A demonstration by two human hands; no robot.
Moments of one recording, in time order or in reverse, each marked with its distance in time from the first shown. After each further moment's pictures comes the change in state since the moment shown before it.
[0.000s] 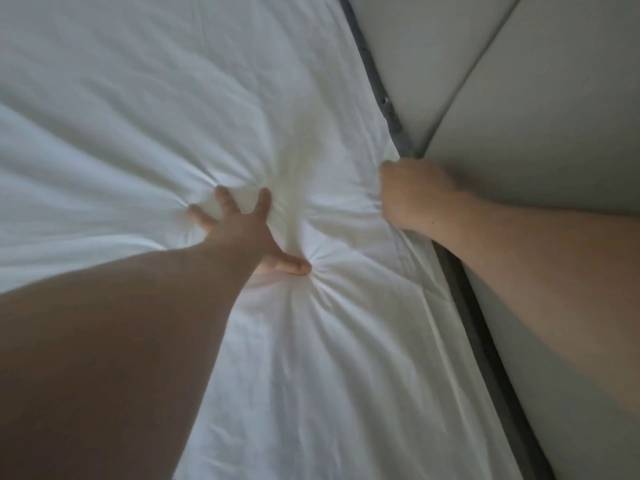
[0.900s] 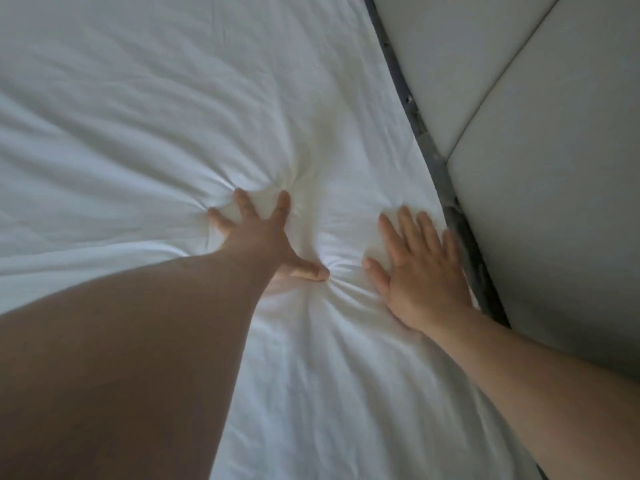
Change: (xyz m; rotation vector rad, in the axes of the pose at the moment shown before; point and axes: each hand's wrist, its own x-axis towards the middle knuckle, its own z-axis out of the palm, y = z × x) left_hand 0.008 -0.006 -0.005 0.034 -0.025 0.002; right_hand -0.071 -0.039 0.084 0.250 -0.046 0.072
